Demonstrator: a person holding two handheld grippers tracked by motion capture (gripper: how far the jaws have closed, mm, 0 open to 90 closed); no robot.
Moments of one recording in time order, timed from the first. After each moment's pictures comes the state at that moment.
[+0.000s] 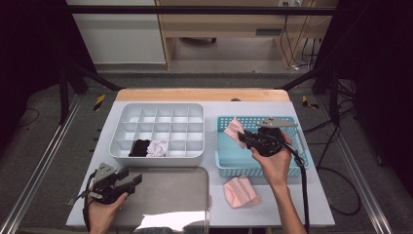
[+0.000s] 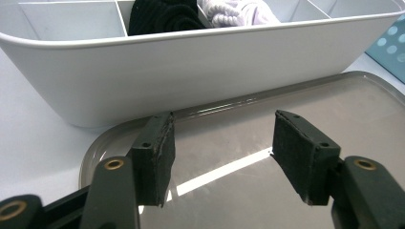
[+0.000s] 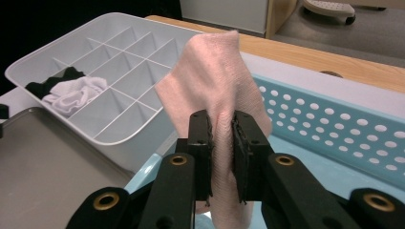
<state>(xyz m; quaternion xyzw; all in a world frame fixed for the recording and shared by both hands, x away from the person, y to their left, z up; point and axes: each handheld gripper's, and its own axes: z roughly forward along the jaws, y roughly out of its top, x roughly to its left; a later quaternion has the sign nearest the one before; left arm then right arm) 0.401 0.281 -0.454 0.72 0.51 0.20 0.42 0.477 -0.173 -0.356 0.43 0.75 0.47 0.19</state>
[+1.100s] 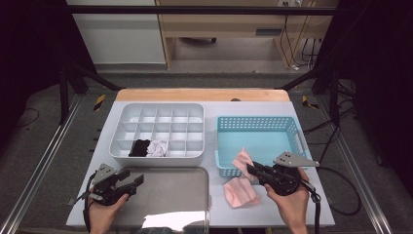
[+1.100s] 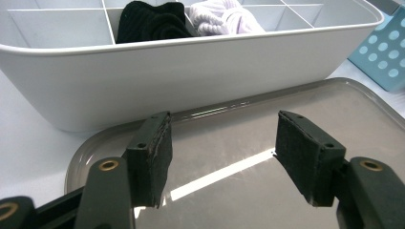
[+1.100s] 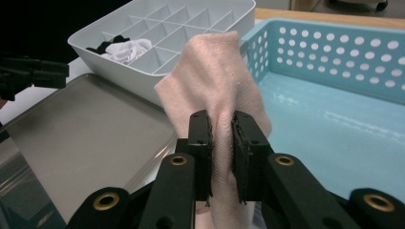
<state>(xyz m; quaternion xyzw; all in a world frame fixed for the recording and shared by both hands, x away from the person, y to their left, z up) 0.396 0.277 -0.451 0.72 0.50 0.19 0.44 0.395 -0.202 -0.387 0.42 0.74 0.50 0.15</state>
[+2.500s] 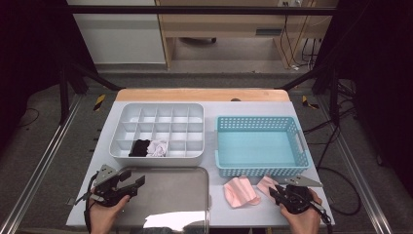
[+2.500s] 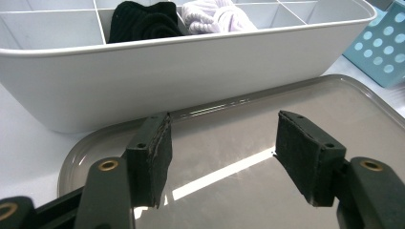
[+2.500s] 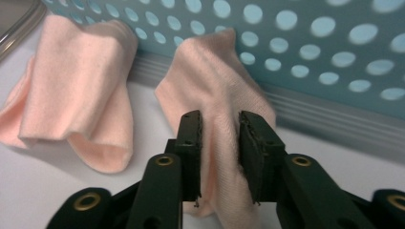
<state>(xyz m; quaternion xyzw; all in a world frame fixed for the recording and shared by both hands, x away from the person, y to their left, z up) 0.394 0.273 -0.450 0.72 0.50 0.20 0.44 0.374 -0.251 -0.468 0.53 0.75 0.35 0.18</state>
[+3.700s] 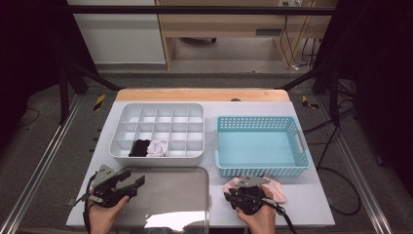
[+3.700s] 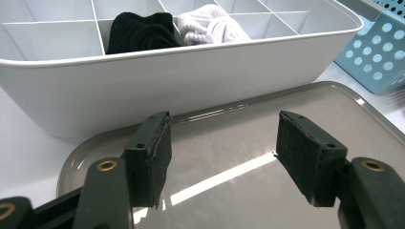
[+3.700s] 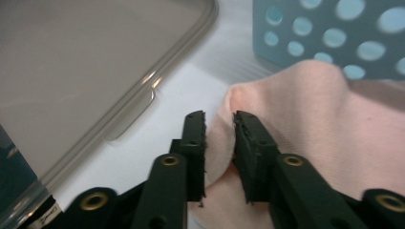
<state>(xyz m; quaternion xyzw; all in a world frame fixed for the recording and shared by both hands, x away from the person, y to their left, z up) 0.390 0.272 -0.445 0.72 0.49 0.20 0.45 0.385 -0.136 -0.475 0.43 0.82 0.38 0.11</state>
